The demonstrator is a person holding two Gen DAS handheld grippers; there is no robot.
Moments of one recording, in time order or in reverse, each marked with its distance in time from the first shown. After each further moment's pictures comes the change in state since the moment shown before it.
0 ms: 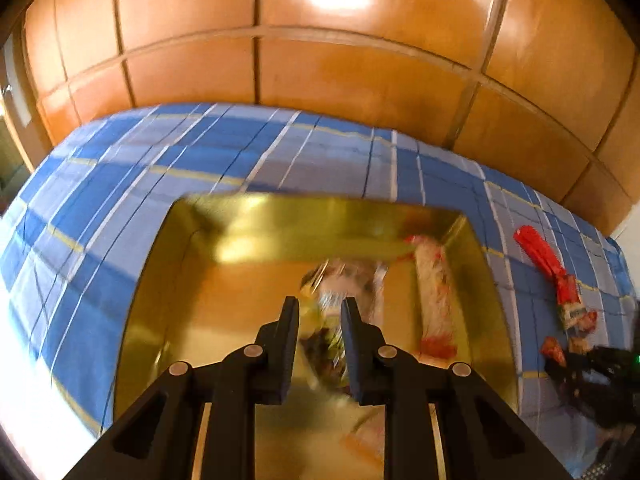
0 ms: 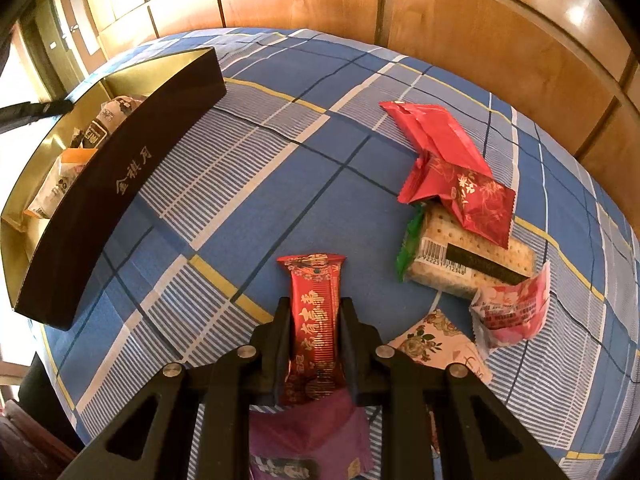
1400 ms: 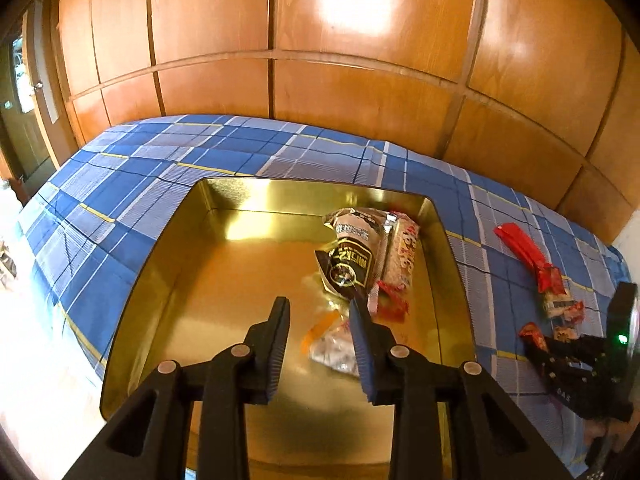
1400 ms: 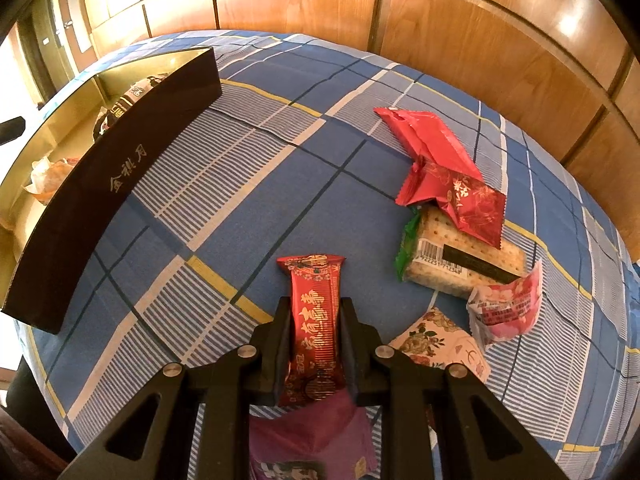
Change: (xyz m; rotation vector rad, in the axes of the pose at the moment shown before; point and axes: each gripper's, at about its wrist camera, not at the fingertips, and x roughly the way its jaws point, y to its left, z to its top) left arm -0.052 -0.037 -0.050 -0.039 -0.107 0.070; right arm -0.002 0.015 -0.003 -0.002 -0.021 -0.069
